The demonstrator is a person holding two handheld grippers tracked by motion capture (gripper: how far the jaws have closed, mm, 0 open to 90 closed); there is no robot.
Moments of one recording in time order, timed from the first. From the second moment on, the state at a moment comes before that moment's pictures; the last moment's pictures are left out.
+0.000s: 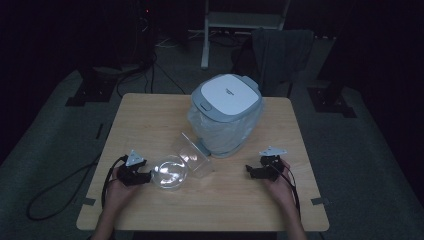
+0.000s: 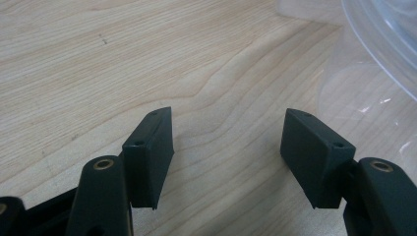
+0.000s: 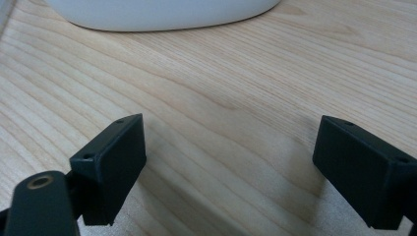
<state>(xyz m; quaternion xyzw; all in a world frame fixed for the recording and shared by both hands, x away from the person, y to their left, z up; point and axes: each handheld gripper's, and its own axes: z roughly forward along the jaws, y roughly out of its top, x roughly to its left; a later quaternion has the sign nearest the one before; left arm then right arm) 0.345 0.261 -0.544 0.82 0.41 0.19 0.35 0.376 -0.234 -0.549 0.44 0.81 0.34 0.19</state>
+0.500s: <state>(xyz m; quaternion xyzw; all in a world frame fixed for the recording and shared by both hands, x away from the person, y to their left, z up) 0.344 0.261 -0.542 0.82 0.41 0.18 0.35 0.374 -0.233 -0.549 0.45 0.80 0.34 0.19</state>
